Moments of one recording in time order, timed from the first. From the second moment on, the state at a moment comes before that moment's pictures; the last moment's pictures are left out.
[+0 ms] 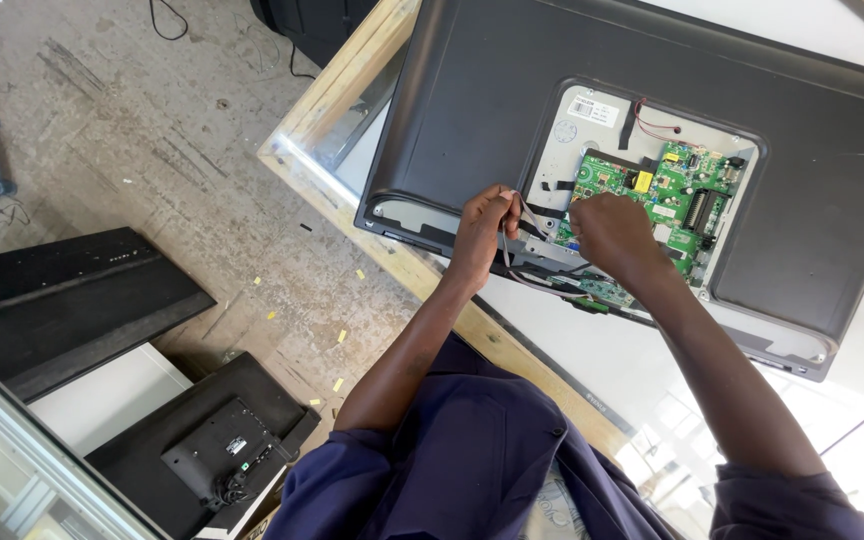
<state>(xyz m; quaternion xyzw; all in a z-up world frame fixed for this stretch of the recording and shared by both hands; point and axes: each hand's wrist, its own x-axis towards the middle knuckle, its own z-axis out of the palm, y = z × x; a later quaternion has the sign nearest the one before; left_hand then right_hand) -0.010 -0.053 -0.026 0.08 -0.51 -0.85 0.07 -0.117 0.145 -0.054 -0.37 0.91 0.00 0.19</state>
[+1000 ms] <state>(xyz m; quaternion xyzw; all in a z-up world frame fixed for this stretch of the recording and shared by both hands) -0.003 -0.053 -0.018 0.10 -0.53 -0.84 0.07 -0.128 0.130 -0.029 -0.35 0.91 0.05 0.24</state>
